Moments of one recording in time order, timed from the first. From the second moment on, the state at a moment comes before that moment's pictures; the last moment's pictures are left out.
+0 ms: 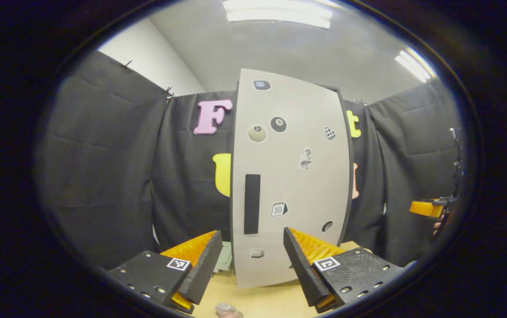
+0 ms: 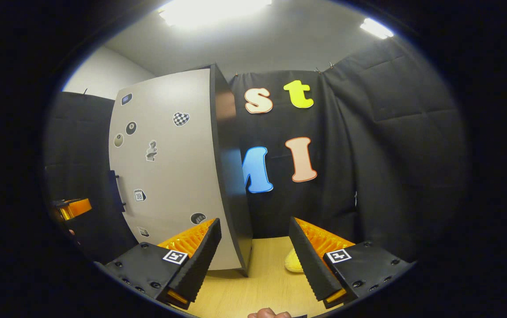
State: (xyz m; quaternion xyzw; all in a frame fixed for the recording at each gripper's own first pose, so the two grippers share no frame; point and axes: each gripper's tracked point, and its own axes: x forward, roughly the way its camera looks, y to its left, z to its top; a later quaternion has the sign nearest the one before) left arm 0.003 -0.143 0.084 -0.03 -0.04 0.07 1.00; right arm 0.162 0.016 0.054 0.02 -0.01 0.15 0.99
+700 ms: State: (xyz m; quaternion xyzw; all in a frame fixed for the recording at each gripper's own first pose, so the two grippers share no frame) left arm 0.022 -0.154 0.073 -0.04 -0.06 0.02 1.00; right arm 0.149 0.036 0.020 -0.01 -0.01 0.11 0.99
